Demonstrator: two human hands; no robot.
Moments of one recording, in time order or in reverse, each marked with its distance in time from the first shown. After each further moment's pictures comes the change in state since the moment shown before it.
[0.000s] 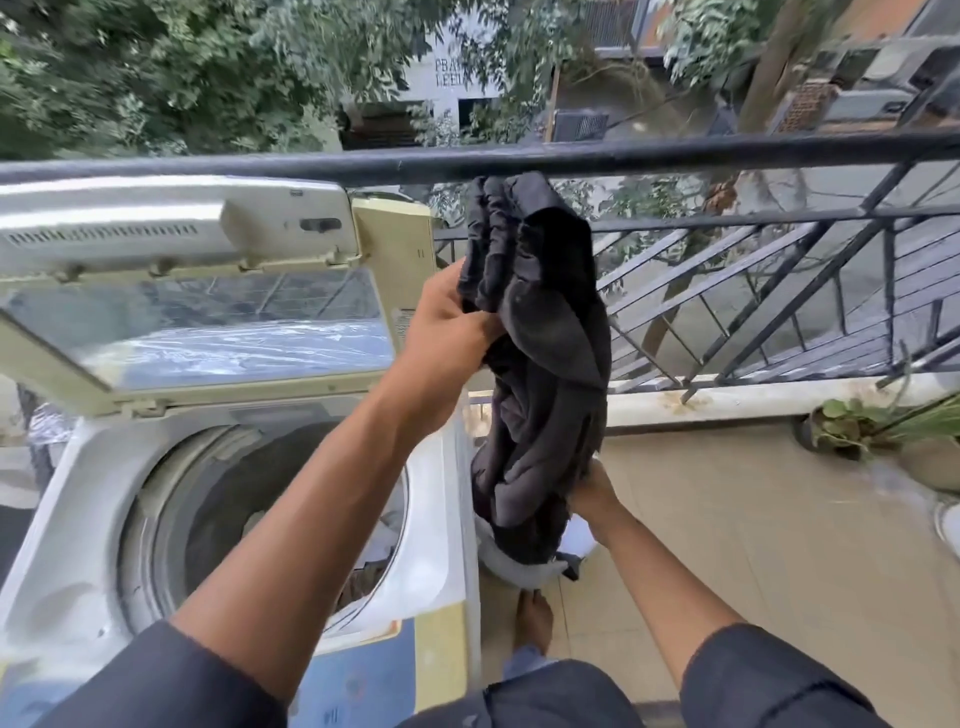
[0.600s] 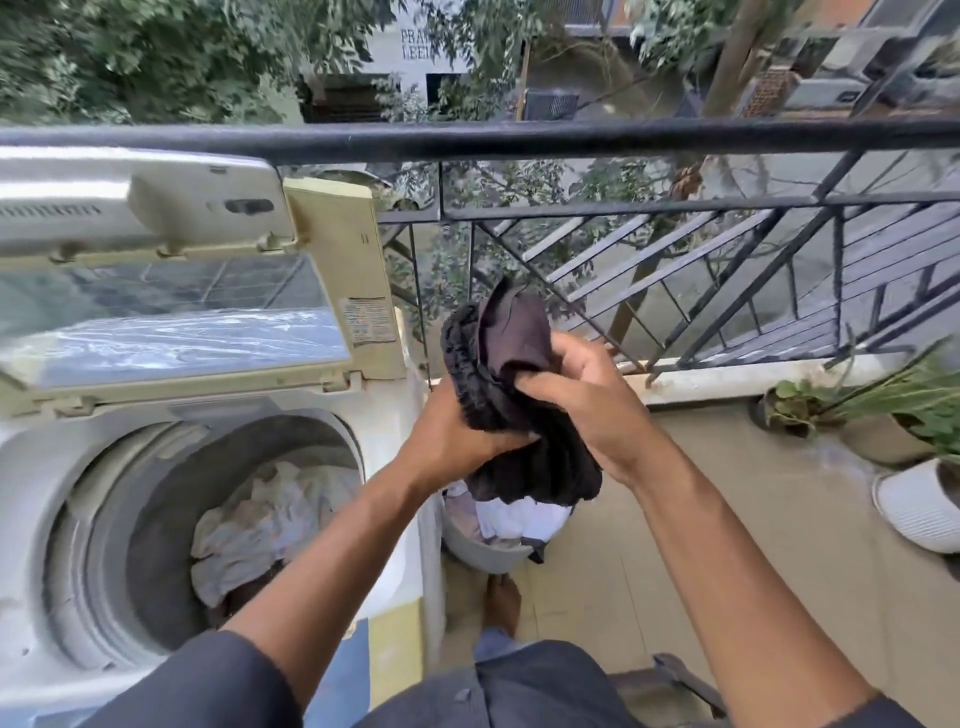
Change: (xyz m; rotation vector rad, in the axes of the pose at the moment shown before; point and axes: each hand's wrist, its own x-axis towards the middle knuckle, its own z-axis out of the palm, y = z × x) left_hand -0.022 -0.115 0.009 0.485 -0.077 -0.079; right_hand -0.108 -0.162 -0.082 0.395 -0.254 -0.468
